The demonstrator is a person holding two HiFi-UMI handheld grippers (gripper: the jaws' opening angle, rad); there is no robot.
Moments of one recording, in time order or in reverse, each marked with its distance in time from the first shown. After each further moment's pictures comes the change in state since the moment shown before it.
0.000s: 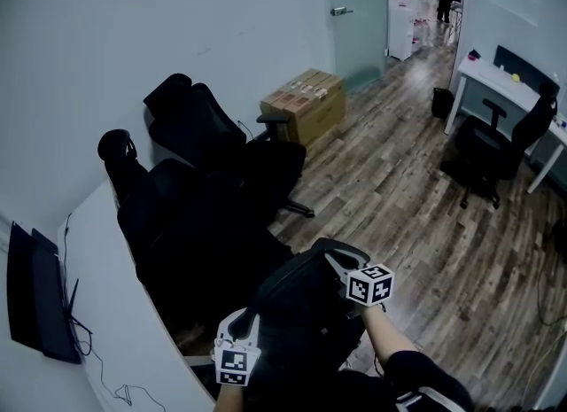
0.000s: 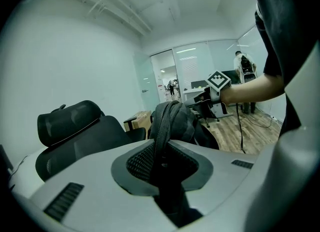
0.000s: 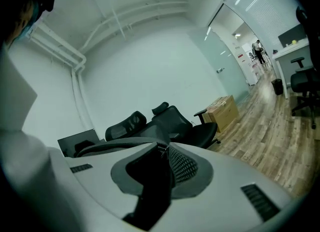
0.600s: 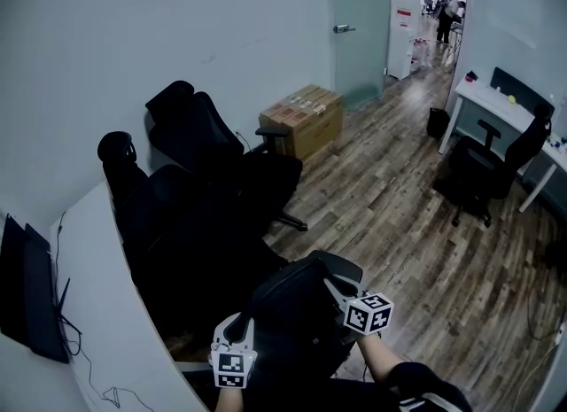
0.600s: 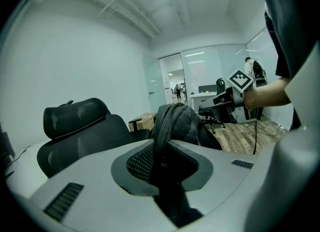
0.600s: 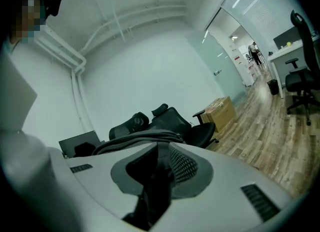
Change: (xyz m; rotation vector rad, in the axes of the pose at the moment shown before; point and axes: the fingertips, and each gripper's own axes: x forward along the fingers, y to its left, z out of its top) left arm -0.004 0.016 -0.002 -0.075 -0.033 0.065; right arm -0.035 0.037 -0.014 0.015 -0.024 -0.022
